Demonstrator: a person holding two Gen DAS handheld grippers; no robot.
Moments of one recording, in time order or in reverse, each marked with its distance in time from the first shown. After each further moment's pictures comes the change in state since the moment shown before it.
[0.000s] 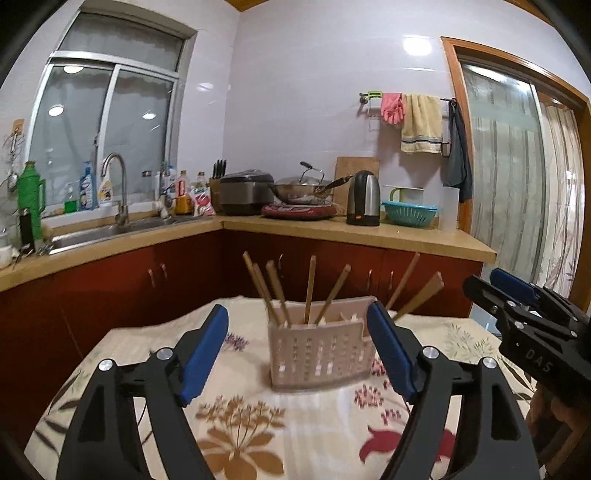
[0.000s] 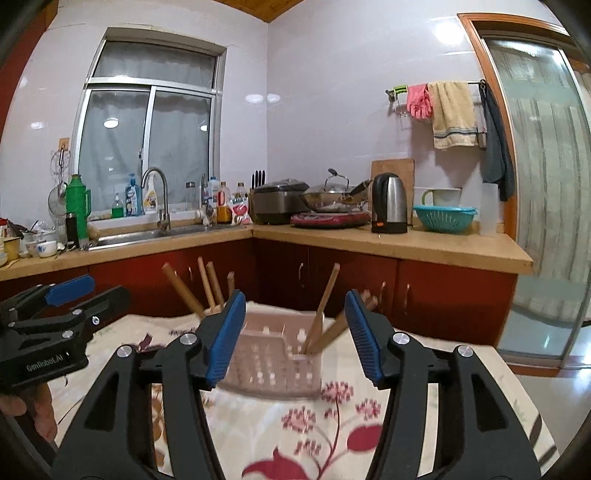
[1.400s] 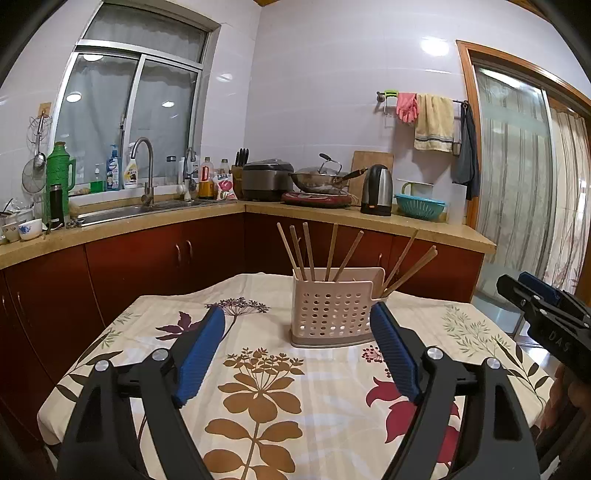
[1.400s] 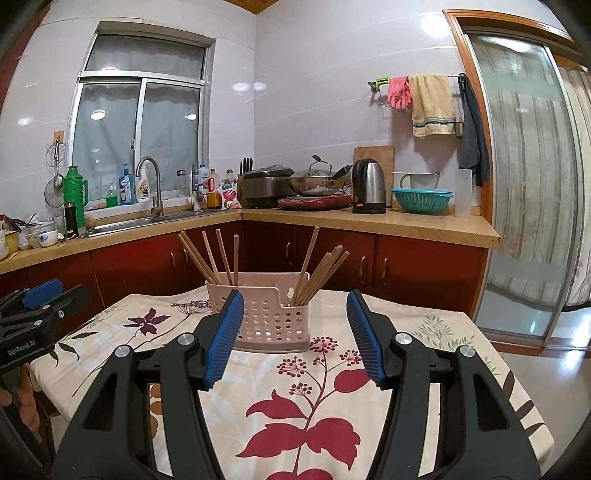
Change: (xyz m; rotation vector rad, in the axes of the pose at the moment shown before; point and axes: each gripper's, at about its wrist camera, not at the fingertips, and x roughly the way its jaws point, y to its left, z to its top) left arm -0.059 0.014 -0.032 -0.042 0.030 0.051; right arm -0.062 0.003 -0.021 0.011 0.036 -0.053
